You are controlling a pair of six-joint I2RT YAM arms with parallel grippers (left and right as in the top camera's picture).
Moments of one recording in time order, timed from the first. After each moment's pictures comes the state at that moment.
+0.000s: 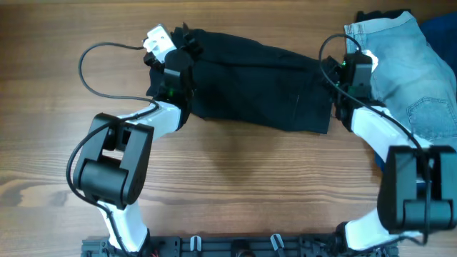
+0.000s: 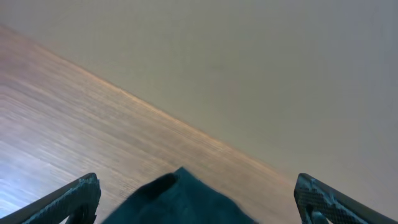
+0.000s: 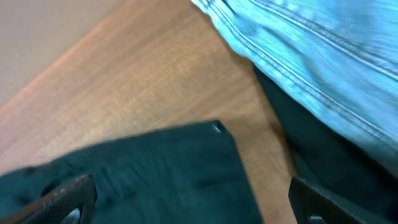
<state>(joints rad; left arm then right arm) -0.32 1.97 1.01 0.76 -0.53 -0.48 -0.01 1.72 0.91 0.09 0.11 0.58</state>
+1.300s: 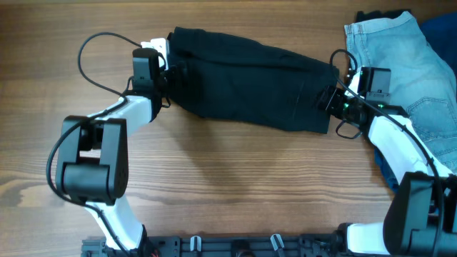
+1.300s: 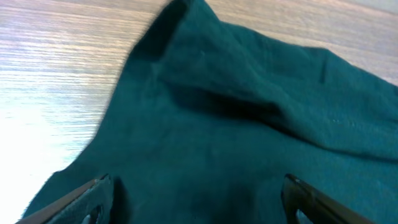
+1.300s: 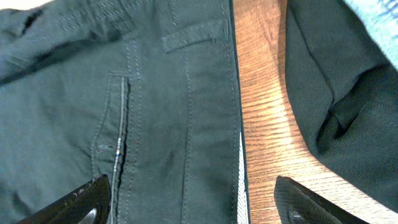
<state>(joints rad) -0.11 1.97 1.04 0.27 0.15 -0.22 -0.10 1.59 0.89 -0.33 -0.20 0.33</state>
